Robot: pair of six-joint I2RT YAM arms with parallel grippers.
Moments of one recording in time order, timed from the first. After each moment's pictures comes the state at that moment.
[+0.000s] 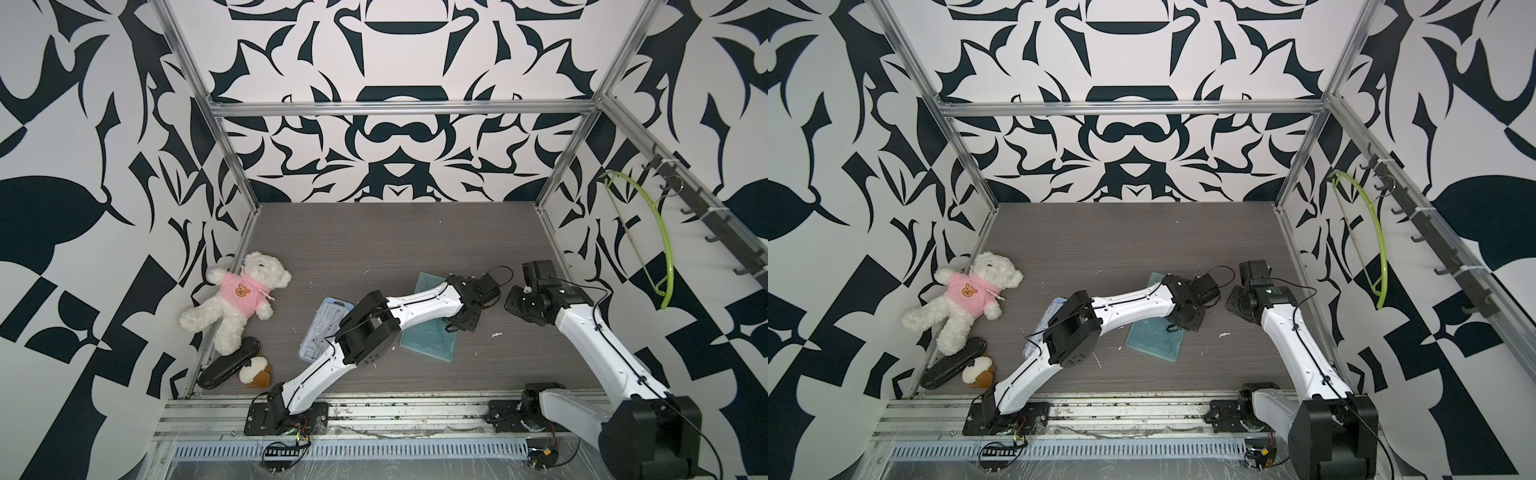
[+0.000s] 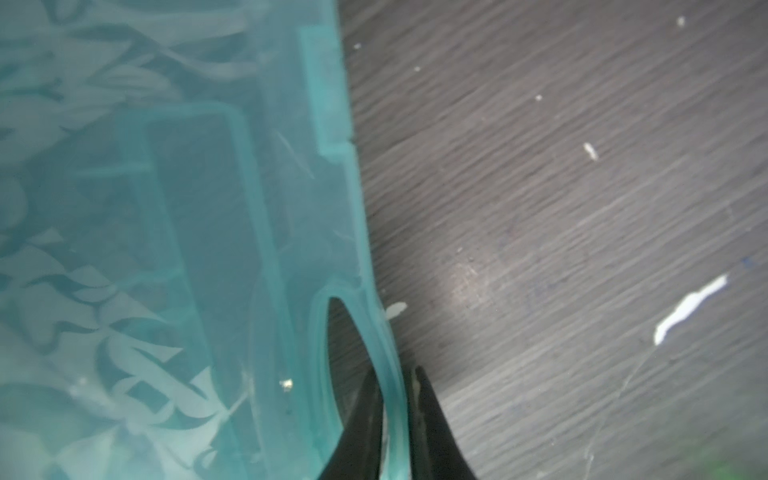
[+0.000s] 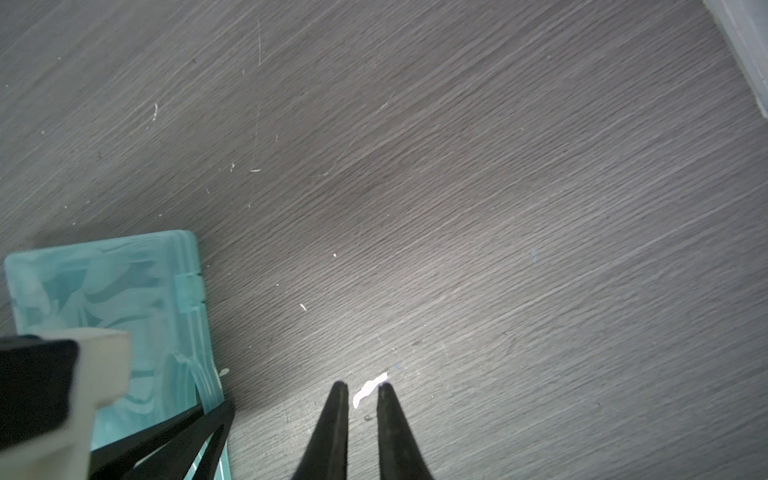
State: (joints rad) left arm -1.16 2.42 2.07 -0.94 -0.09 -0.57; right arm 0.05 1.09 0.78 -0.83 0.07 0.58
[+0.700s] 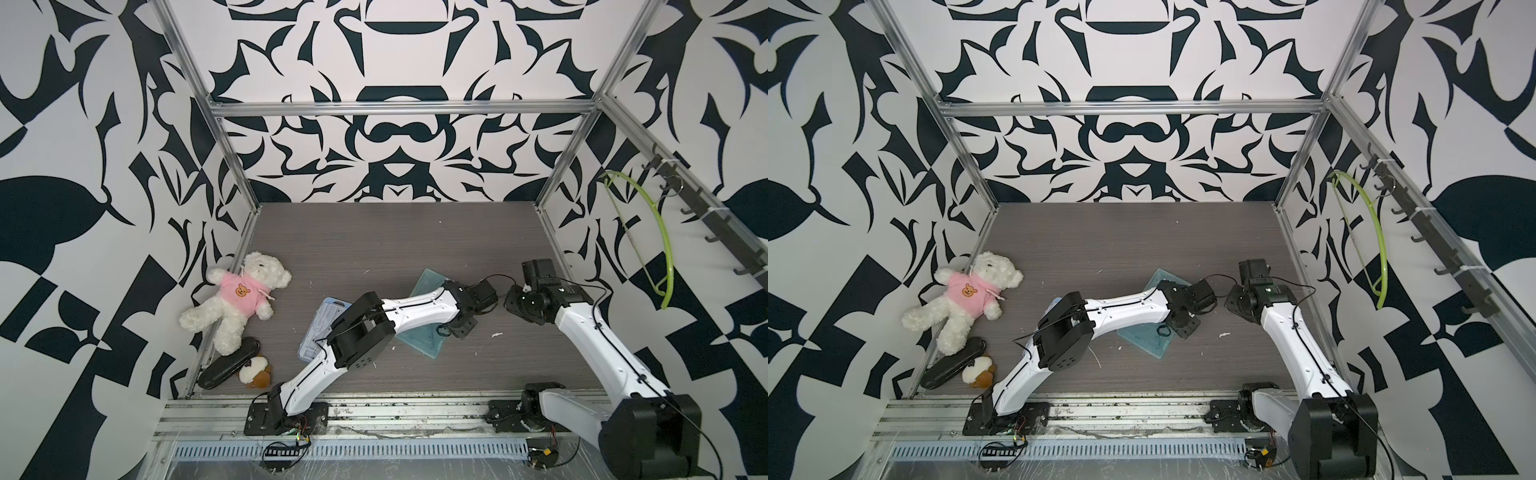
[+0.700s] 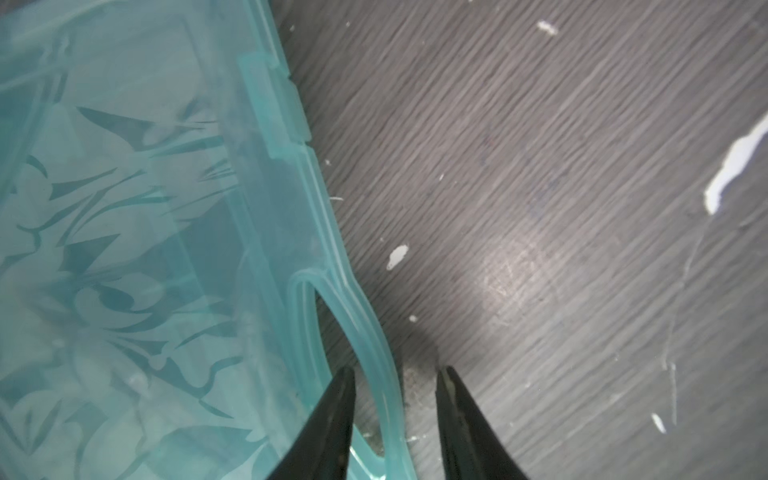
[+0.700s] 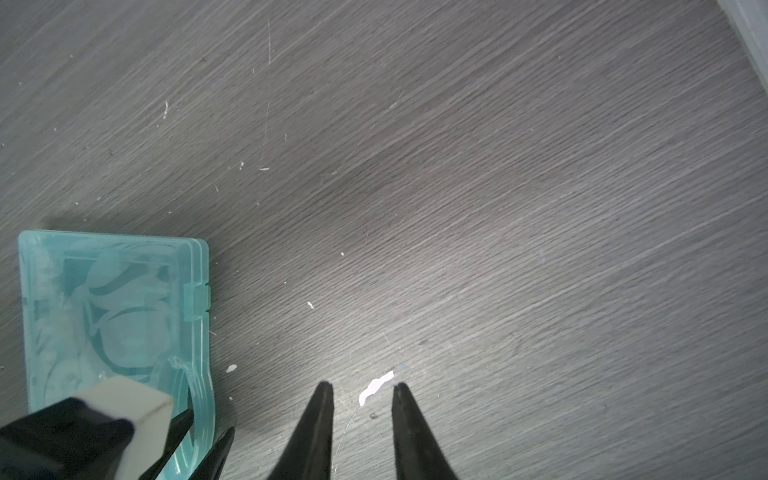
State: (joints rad) left arm -1.17 2.32 1.92 -0.88 -0.14 -0.27; right arm 0.05 1.09 0.79 -0.83 0.06 0.58
